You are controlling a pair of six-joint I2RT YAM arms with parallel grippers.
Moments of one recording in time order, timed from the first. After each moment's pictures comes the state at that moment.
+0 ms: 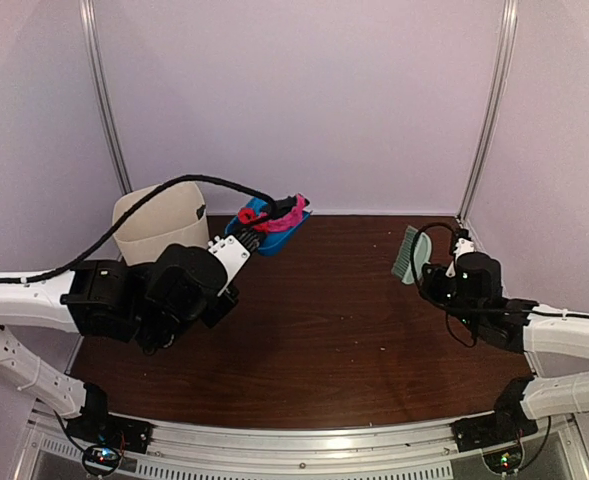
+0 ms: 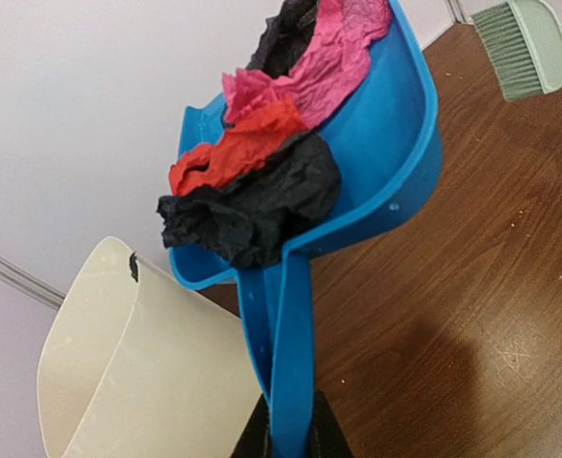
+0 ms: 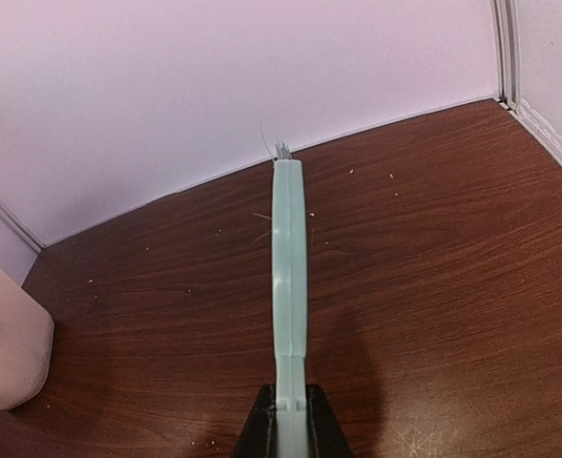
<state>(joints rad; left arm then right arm) -1.36 1.25 1.10 -0.53 -0.96 0.03 0.65 0.98 0.46 0.18 0.47 0.59</state>
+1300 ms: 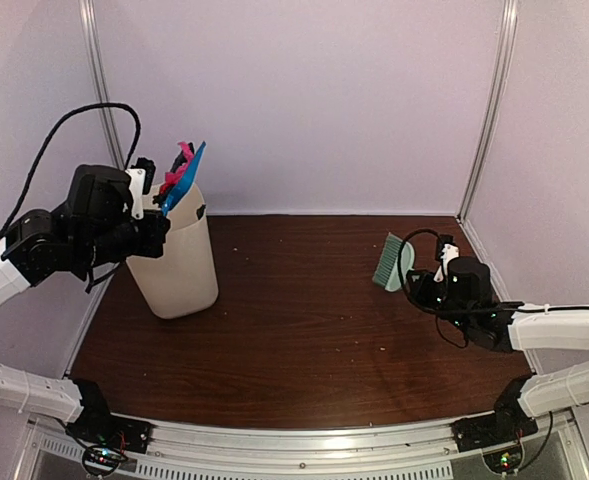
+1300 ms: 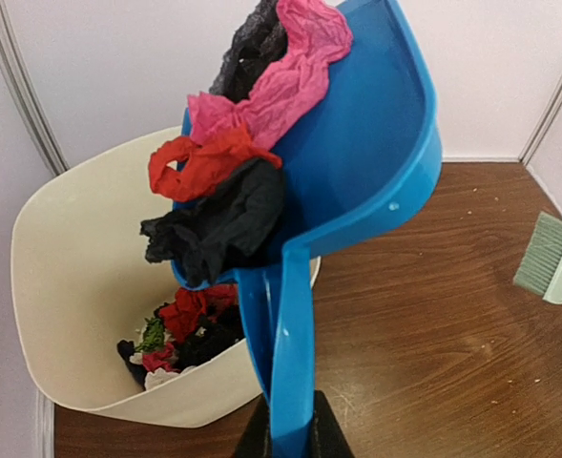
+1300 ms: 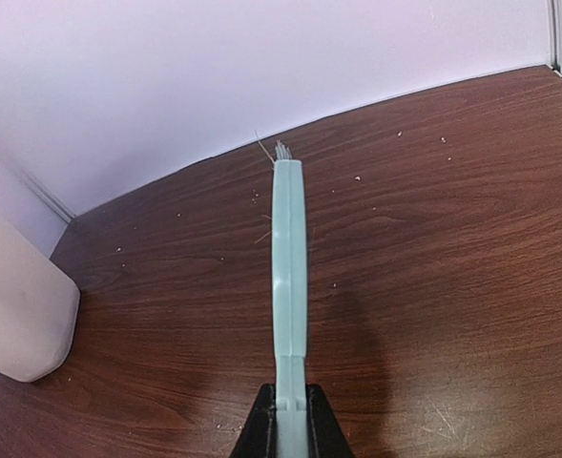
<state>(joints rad) -0.85 1.03 1.22 -0.73 -0.55 -0.39 0.62 1.12 0.42 0.36 0.31 0.61</state>
